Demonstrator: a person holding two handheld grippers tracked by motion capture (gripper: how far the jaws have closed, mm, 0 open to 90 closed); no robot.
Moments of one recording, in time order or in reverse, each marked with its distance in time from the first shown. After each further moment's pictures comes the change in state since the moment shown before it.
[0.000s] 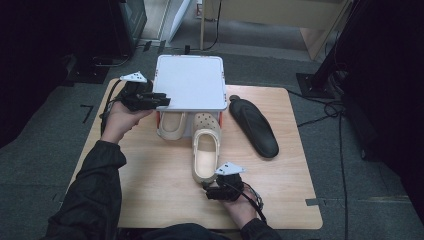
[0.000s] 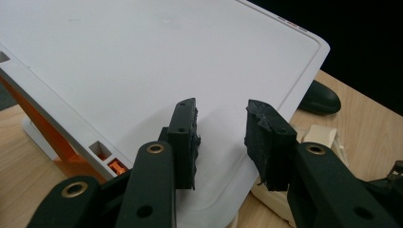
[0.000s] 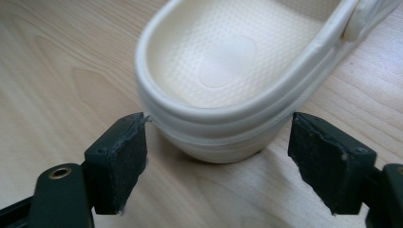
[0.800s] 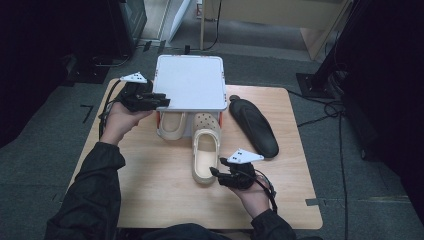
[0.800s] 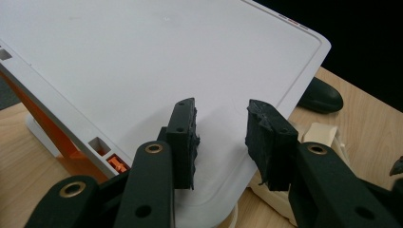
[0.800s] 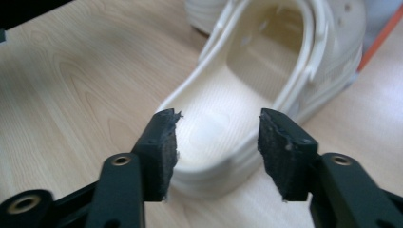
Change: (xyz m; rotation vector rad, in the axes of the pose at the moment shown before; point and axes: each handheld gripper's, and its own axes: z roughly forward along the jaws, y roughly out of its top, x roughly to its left) left arm -0.003 0.000 -0.001 0.005 0.012 0.001; right arm -0.026 0.034 -0.043 -0.116 0.105 -0.025
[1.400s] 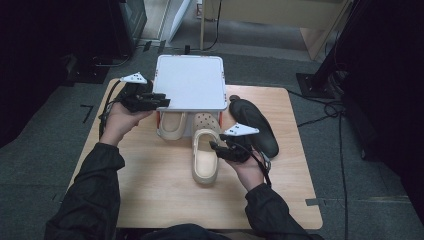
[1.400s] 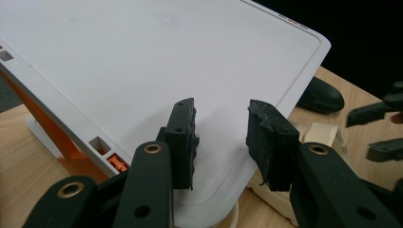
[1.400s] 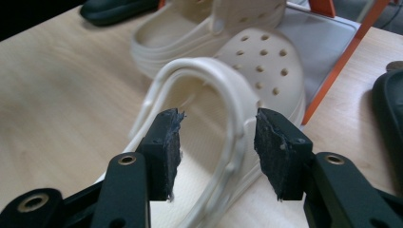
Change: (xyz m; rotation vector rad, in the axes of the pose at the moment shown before) left arm -0.001 -0.001 0.000 -0.003 0.006 0.009; right arm -0.034 0.053 0.026 -0.022 -0.085 0.010
